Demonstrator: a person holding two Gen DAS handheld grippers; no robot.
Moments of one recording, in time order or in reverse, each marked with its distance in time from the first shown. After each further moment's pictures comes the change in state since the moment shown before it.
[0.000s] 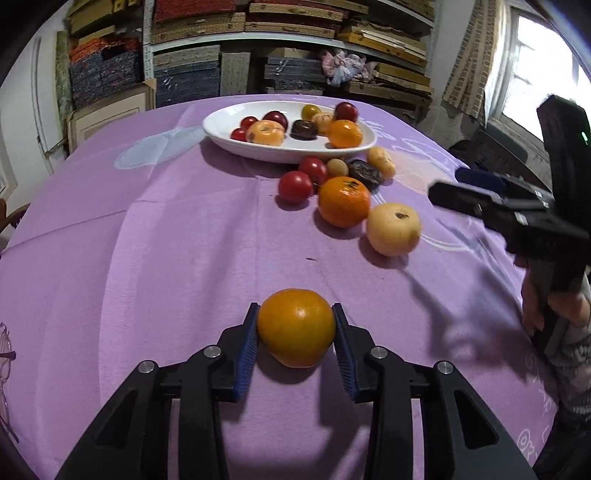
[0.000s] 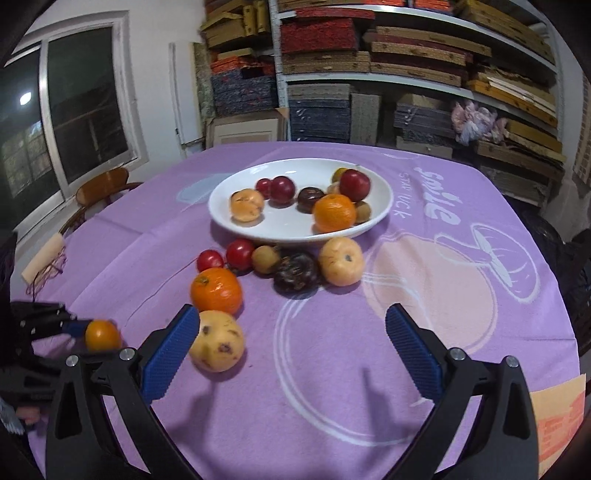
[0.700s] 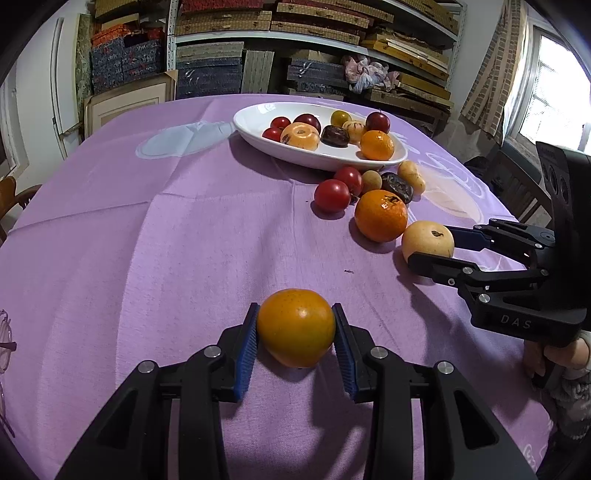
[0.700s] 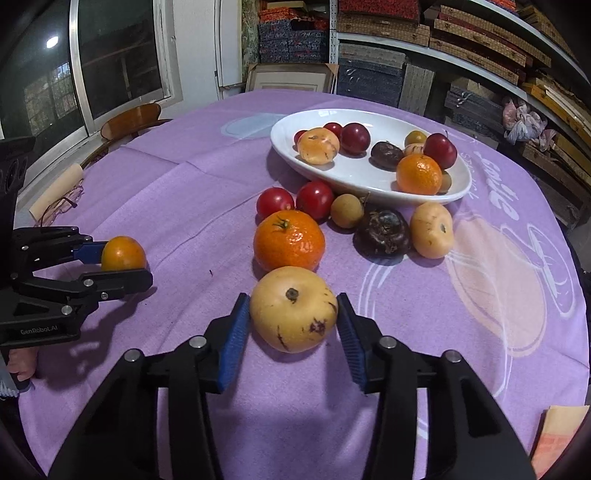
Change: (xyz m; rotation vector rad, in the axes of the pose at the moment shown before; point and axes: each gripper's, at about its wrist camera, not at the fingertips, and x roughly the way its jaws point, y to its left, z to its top) left arm 0.001 0.019 0.001 -0.050 -0.003 0.017; right arm 0.039 0.038 -0.005 -0.105 0.168 0.052
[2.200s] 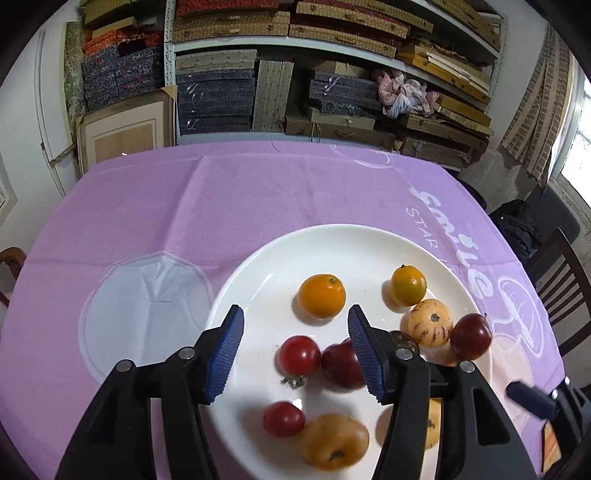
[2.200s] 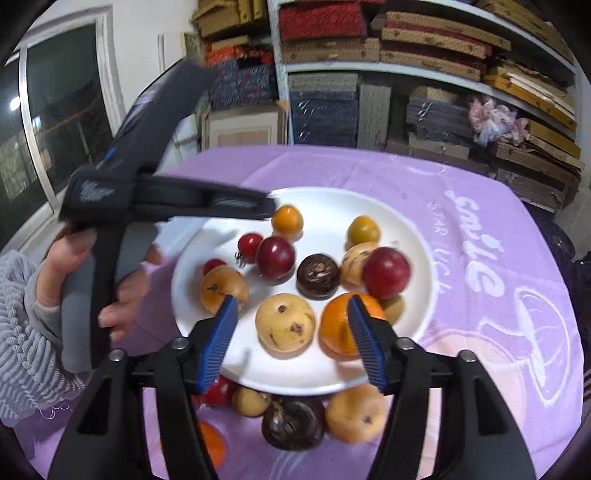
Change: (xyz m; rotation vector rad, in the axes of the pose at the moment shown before) left arm 0.119 0.024 0.253 -0.049 -0.025 0.068; right arm 0.016 -0.097 0.110 0.206 -0.192 -0.071
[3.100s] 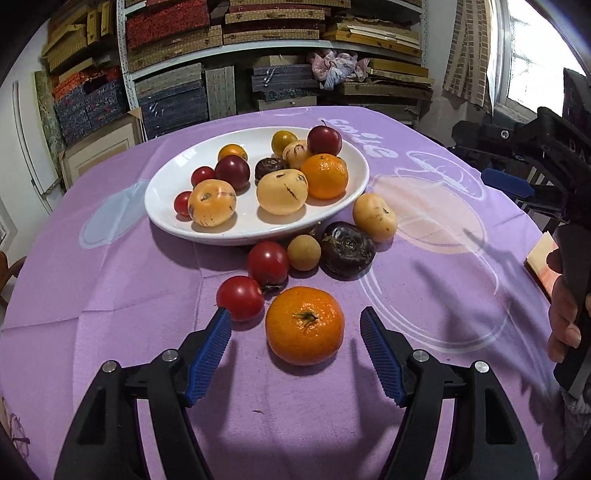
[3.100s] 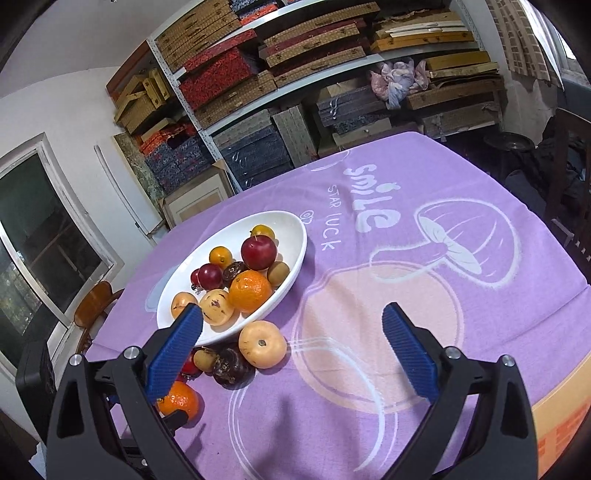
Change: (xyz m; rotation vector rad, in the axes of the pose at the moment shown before) left arm -0.065 -0.093 -0.179 0.220 0.006 -0.021; right arm -0.078 -0.099 -0.065 0.406 -0.117 0.002
